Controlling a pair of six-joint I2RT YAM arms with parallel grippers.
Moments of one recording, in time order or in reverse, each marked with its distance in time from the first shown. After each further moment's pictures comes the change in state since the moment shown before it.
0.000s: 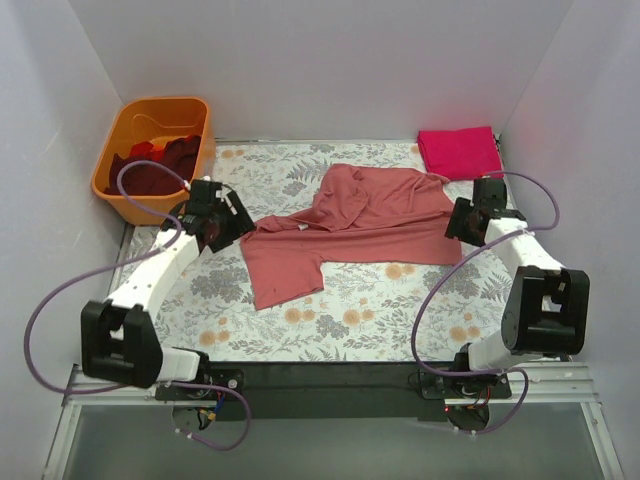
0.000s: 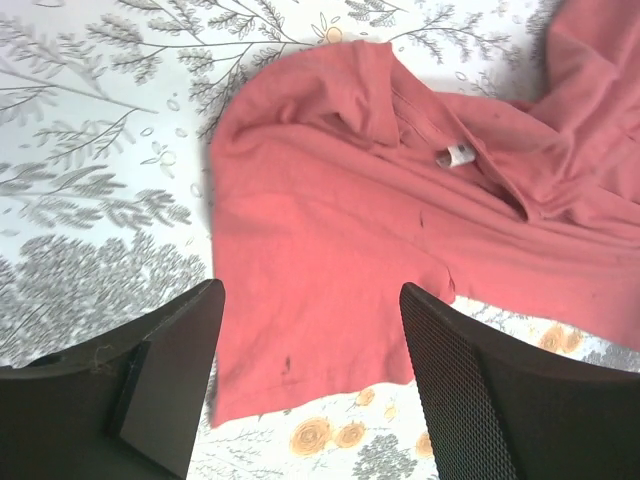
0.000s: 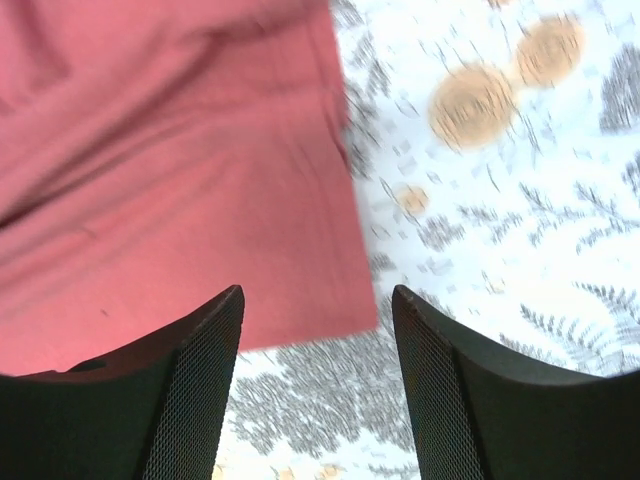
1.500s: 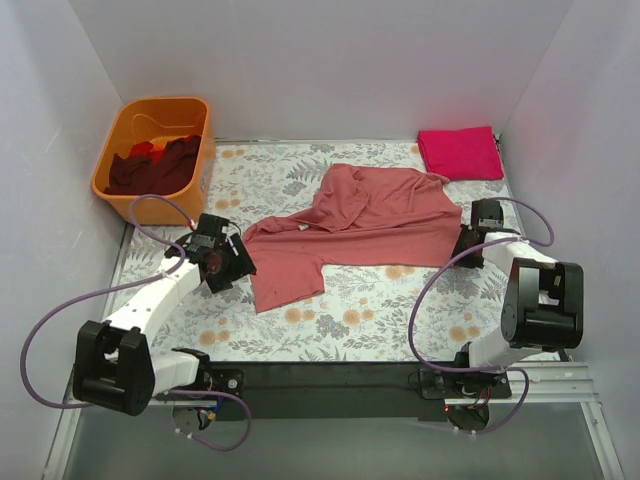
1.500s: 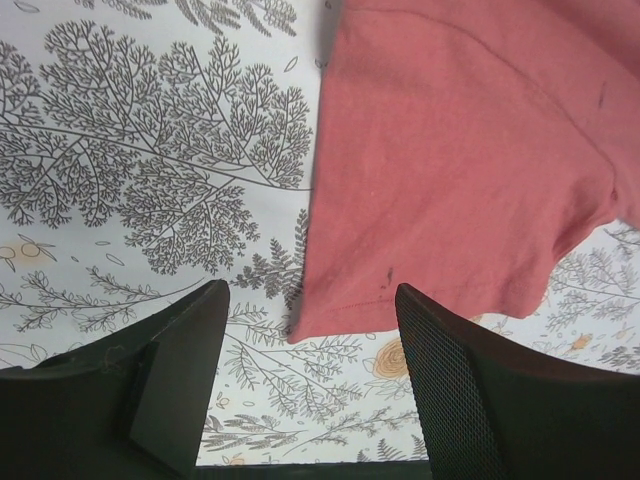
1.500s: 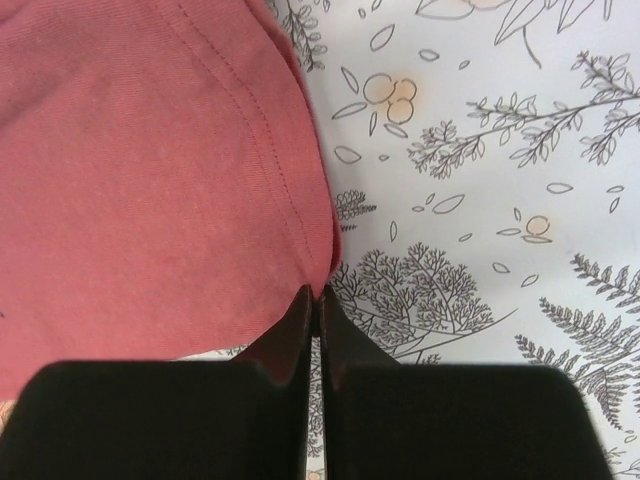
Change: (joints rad) left arm -0.049 -0.221 -0.286 -0.112 -0.010 -0.028; right arm -0.046 0.014 -0.202 0.086 -0.033 0.055
